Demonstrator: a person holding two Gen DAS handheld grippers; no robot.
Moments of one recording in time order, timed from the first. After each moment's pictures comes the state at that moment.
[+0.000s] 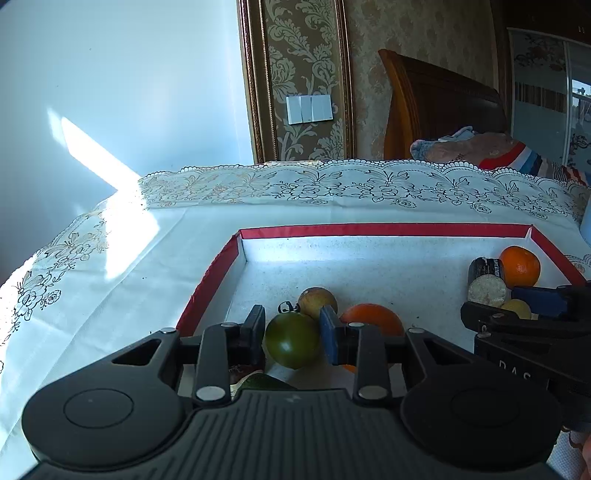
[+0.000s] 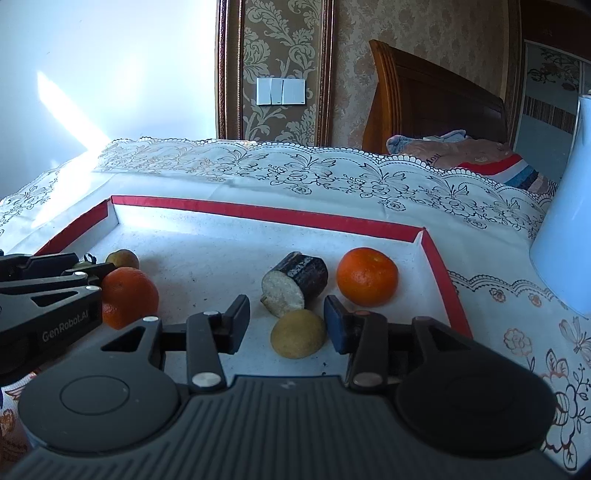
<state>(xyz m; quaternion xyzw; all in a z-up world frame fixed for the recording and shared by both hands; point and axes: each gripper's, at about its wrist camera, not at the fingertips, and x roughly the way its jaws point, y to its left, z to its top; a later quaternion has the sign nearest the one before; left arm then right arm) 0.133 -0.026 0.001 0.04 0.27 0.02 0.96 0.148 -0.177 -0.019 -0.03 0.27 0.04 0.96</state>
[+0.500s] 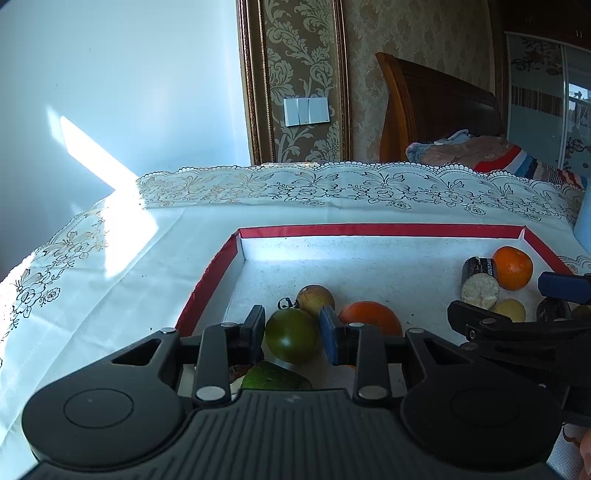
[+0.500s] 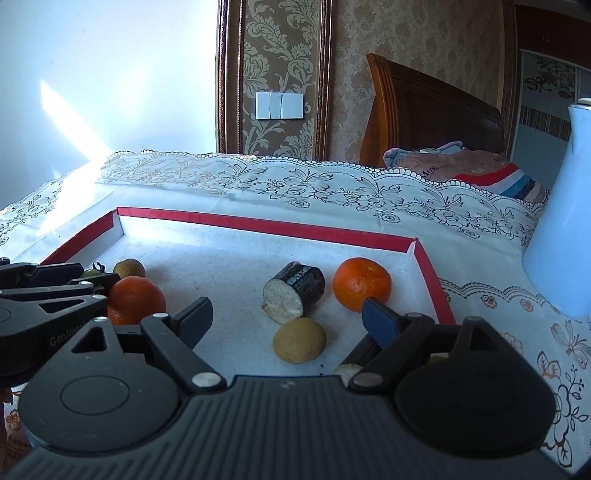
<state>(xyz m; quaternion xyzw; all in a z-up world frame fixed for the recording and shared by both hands) 0.127 -0.023 0.002 0.03 0.27 0.01 0.96 0.133 -0.179 -0.012 -0.03 0.25 0.03 0.97</state>
